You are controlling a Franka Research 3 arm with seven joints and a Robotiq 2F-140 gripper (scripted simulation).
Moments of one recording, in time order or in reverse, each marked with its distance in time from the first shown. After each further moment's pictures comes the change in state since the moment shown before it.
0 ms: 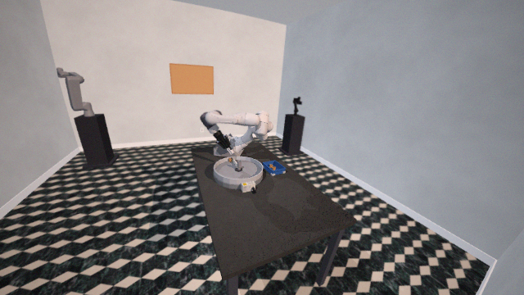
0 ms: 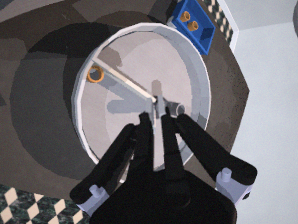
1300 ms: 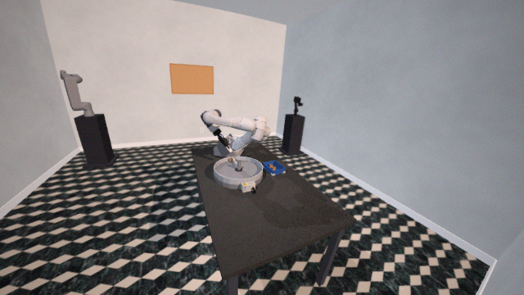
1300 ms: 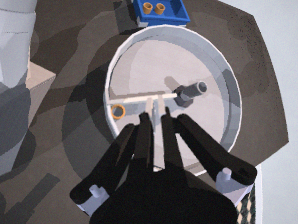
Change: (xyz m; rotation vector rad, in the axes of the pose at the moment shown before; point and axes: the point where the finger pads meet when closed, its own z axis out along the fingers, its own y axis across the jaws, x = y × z) arm 0.031 -0.021 -0.014 -0.023 -0.047 0.707
